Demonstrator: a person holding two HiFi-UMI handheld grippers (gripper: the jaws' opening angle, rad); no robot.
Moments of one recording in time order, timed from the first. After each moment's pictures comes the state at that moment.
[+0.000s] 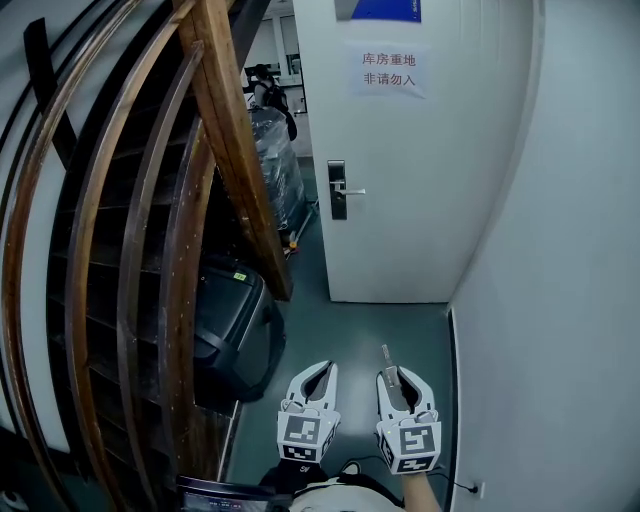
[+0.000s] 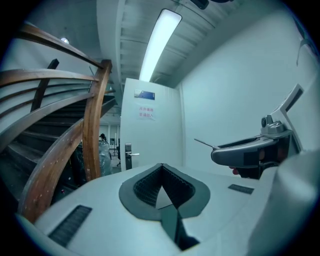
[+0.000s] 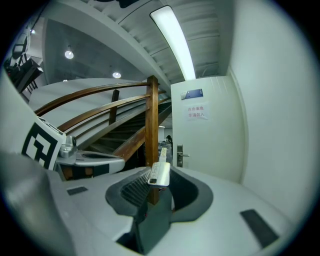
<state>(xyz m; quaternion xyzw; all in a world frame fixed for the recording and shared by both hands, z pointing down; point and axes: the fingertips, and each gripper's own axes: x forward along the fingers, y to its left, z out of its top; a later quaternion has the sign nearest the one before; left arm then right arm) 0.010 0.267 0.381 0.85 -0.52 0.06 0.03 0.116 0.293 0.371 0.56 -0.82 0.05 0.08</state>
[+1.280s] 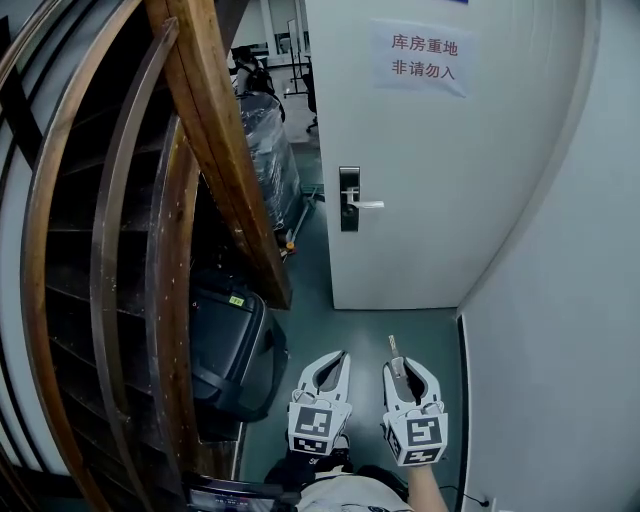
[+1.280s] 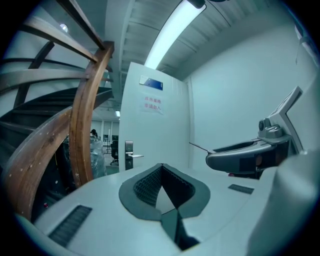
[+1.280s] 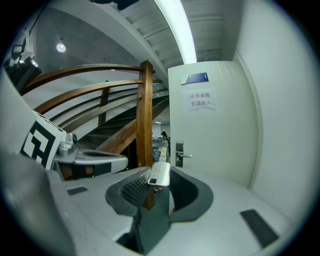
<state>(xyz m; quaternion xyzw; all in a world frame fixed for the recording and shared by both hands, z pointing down) -0.035 0.057 0.406 0.87 -0.49 0.07 0.04 0.058 0.086 0.401 0.58 -0.81 0.07 0.09</state>
